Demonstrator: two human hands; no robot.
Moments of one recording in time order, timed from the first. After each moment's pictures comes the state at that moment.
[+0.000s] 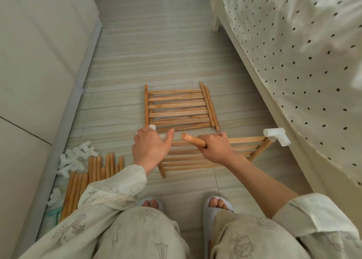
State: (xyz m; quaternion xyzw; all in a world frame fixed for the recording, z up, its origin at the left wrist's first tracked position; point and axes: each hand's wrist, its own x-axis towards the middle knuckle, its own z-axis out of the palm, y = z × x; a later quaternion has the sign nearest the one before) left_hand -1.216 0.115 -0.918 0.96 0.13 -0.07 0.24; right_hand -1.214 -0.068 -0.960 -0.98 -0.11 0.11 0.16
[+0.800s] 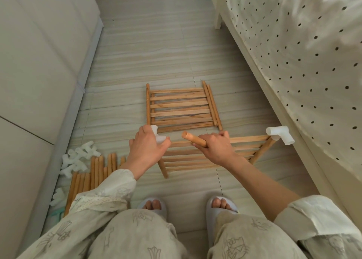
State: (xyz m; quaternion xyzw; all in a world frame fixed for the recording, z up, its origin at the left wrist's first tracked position) left_hand -1.214 0.134 -0.920 0.97 0.05 -0.09 0.24; right_hand -1.212 -0.065 -0.973 -0.98 -0.10 0.06 0.17
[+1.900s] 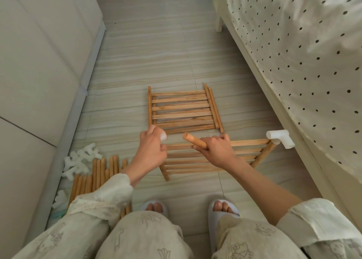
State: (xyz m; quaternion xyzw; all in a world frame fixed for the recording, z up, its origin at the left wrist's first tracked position) left_hand -1.209 0.140 -0.927 0.96 -0.07 -0.08 0.26; right_hand -1.210 -0.061 -0.969 -0.98 -0.09 0.10 0.17
